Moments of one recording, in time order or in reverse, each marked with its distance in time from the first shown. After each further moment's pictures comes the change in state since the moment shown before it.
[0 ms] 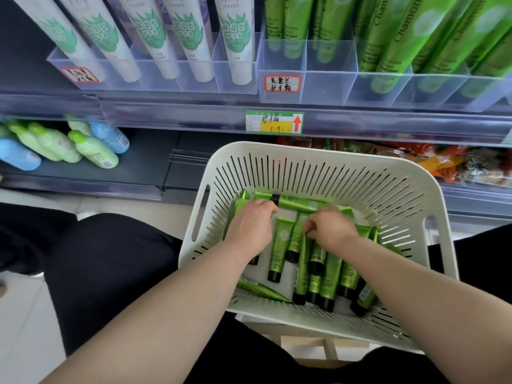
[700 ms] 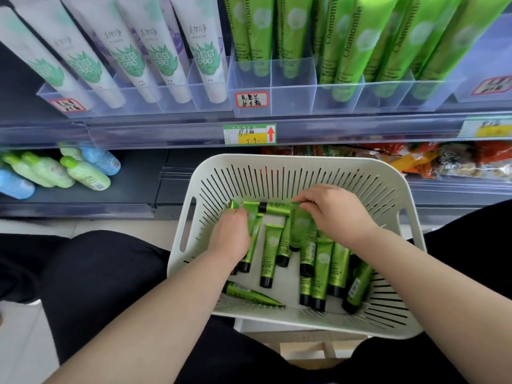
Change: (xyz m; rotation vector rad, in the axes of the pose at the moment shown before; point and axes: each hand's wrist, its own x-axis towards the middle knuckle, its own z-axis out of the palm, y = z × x) left_hand -0.004 -0.002 -0.008 0.086 -0.004 -0.166; right_hand -0.049 0.009 -0.064 0.221 0.445 -0.306
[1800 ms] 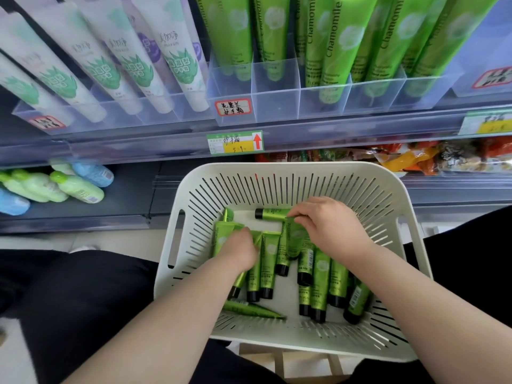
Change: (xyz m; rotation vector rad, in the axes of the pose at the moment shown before) left_hand 0.022 0.010 0.031 -0.039 -0.408 -0.263; right_hand -0.005 0.010 0.012 0.009 0.001 0.005
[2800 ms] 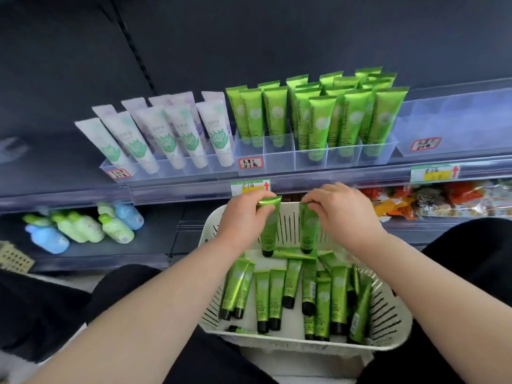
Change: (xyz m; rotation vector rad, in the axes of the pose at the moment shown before) left_hand -0.086 0.053 -0.124 -0.264 0.646 0.605; right_hand -0.013 -0.043 -0.094 -0.228 0.319 -0.029
